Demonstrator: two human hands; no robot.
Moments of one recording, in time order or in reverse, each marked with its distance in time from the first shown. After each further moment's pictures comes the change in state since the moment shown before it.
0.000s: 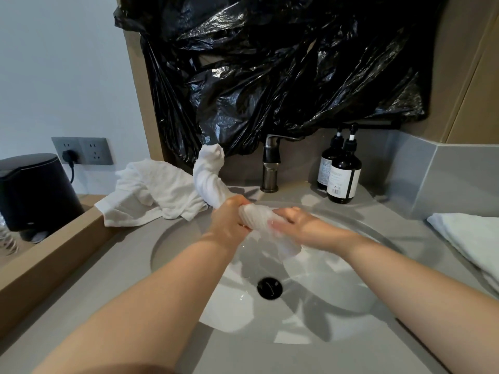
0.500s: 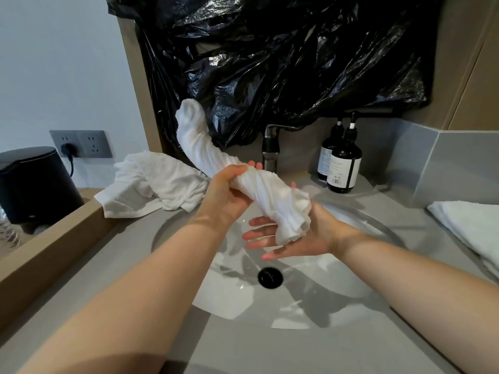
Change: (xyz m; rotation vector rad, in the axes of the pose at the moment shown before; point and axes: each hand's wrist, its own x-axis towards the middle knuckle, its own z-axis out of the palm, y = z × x) left_hand -0.020 0.027 0.013 -0.314 -0.306 0.004; right_hand -0.007 0.009 0.009 1.181 -0.505 0.218
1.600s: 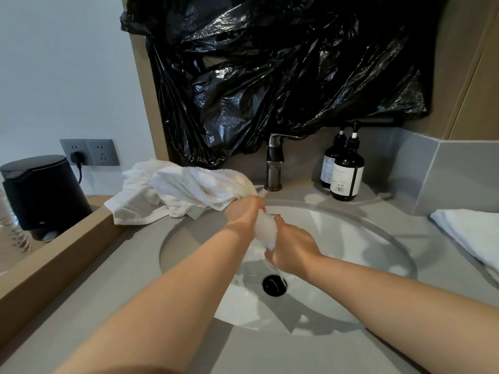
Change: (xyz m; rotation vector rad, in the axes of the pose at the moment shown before) left_hand 0.016 -0.028 -0.009 0.731 0.522 -0.015; right_hand 0.030 0.034 0.029 -1.524 0.816 -0.276
